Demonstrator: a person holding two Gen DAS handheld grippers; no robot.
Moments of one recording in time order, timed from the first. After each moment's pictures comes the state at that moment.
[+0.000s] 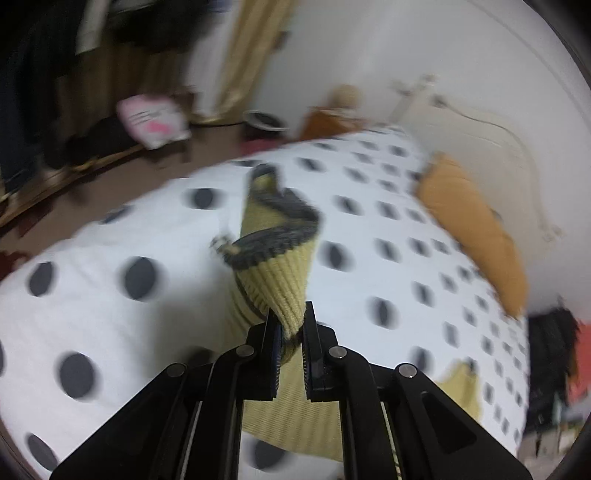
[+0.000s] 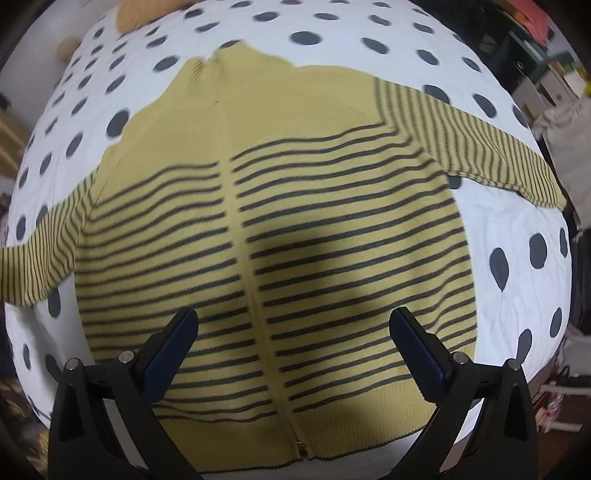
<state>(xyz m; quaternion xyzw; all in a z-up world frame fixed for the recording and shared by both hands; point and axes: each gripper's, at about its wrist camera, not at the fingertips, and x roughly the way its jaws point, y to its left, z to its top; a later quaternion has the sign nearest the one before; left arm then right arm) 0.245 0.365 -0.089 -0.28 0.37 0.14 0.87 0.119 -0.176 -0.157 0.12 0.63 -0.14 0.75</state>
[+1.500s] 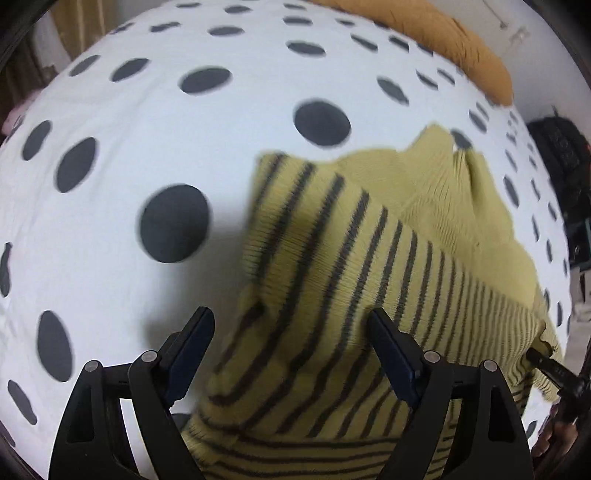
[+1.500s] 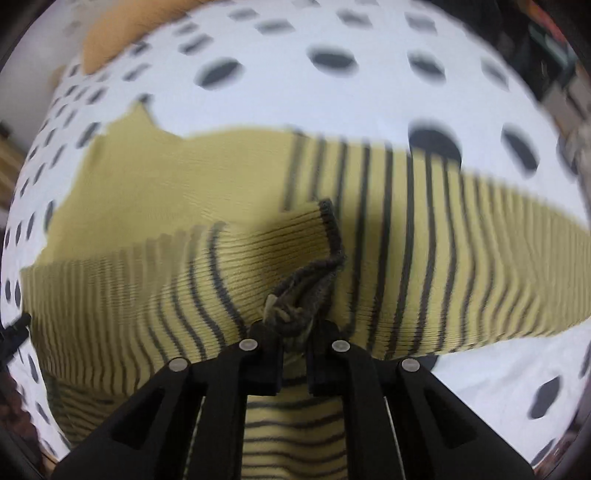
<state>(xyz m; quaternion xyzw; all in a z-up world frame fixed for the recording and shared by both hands) 0.316 0.119 -0.262 -0.12 0.61 0.02 0.78 0.254 -0.347 -0.253 0.16 0.62 -0.09 0.76</state>
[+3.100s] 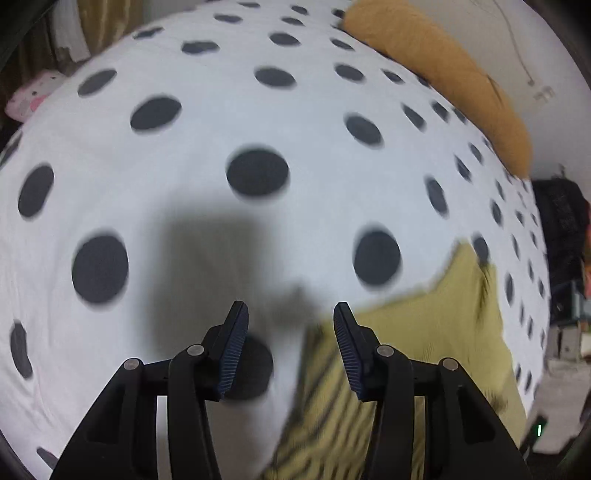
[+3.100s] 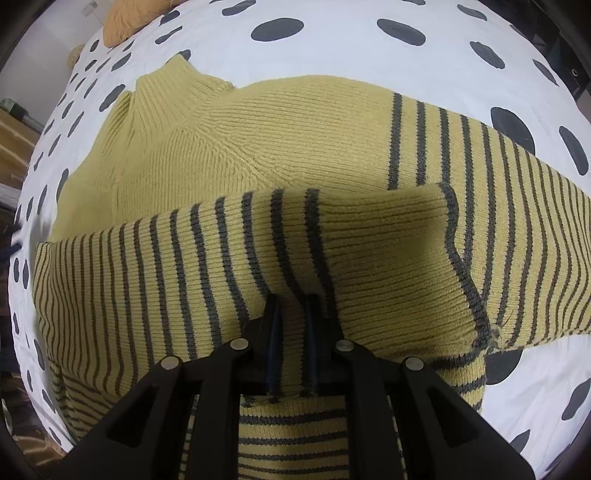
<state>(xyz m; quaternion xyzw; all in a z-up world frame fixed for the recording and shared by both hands) 0.459 0.222 -0.234 -0.20 0.59 0.02 0.78 0.313 -0.269 -0.290 0.14 0.63 -0.04 0.76</state>
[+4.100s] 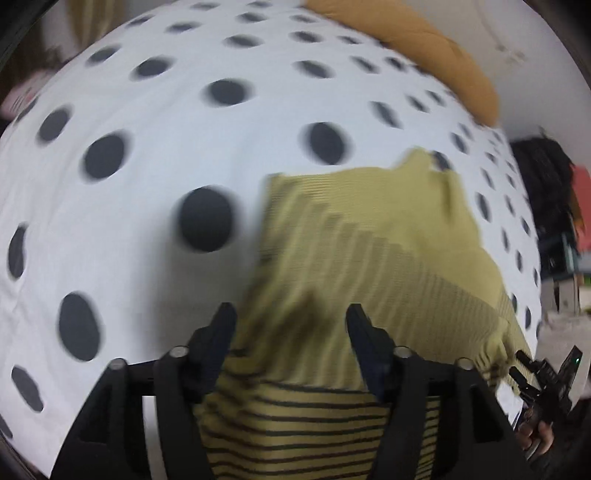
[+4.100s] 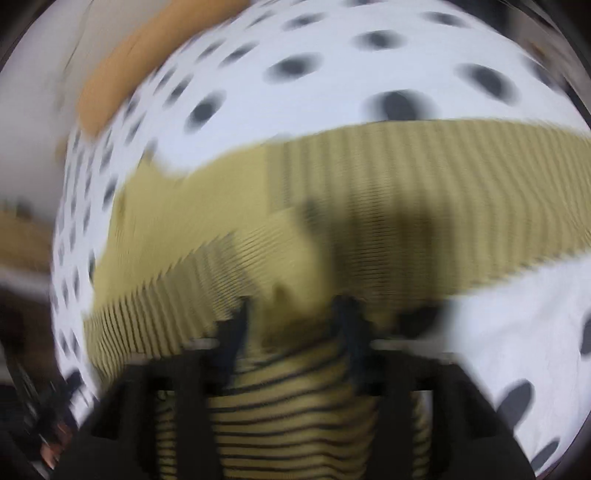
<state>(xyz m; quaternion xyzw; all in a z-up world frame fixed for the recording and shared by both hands) 0.335 0.124 -0.224 -0.16 0.59 -0.03 0.79 0.236 -0.381 -0.236 0.32 0.54 -0.13 0.77</state>
